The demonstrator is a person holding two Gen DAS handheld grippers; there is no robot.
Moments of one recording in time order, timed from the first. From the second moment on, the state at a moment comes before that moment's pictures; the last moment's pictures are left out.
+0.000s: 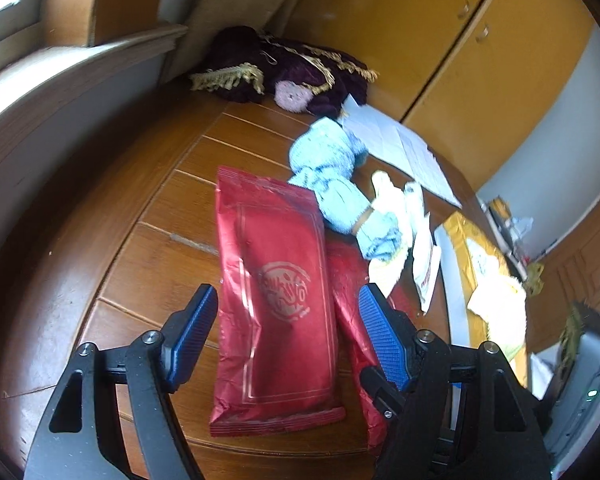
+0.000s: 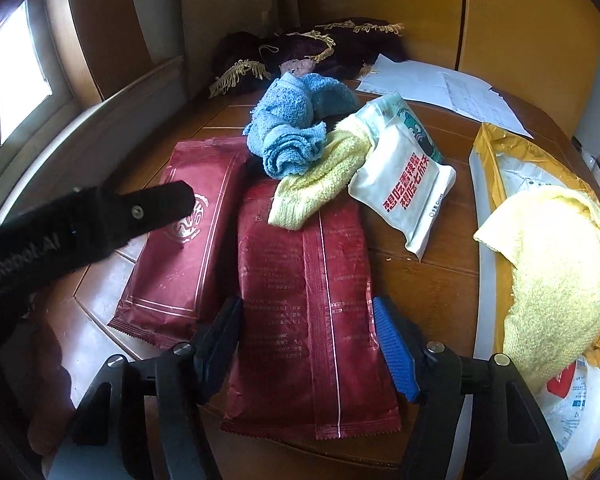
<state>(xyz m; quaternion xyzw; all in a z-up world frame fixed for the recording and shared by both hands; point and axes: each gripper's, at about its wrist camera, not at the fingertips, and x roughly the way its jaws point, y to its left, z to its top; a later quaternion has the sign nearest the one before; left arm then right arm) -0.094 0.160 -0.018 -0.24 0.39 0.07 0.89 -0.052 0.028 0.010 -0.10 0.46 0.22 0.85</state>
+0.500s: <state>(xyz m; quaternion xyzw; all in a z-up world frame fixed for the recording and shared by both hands) -0.073 0.147 -0.041 -0.18 0.44 0.09 0.87 -0.063 0.025 0.011 -0.10 0.45 0.22 0.86</state>
